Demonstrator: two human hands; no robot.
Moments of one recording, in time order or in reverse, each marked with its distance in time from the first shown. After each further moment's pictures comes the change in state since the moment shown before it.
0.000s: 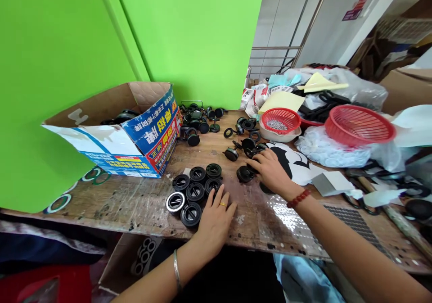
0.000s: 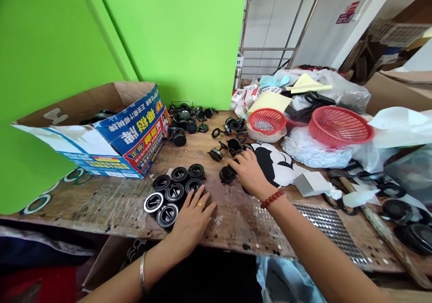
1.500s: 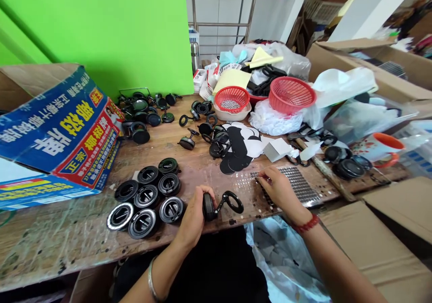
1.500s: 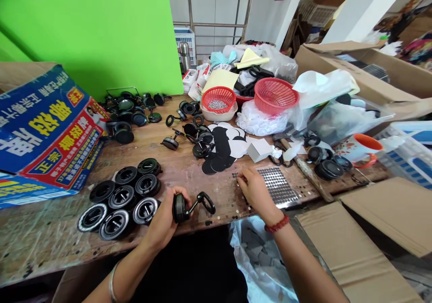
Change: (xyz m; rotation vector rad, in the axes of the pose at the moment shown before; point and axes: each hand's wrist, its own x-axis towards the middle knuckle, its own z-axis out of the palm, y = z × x) left_hand 0.033 0.058 -0.013 -1.795 -0.039 -0.617; right_hand -0.169 0.002 -0.012 0.306 0.104 0.717
